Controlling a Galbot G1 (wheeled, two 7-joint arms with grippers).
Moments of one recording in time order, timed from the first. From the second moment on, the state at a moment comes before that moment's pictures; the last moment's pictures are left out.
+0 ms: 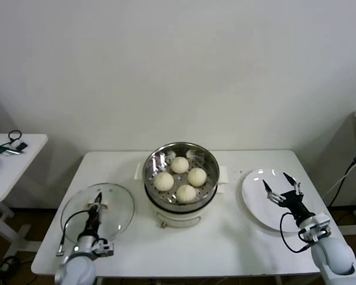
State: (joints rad) left arm 1.31 -1.27 -0.52 -1.56 1.38 0.16 -0.14; right arm -1.26 1.03 0.63 1.56 0.34 0.14 -0.29
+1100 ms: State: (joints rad) left arm 1.47 -1.04 -0.43 -2.11 1.22 0.56 -0.06; right arm -1.16 1.02 0.56 1.46 0.32 0.16 -0.31
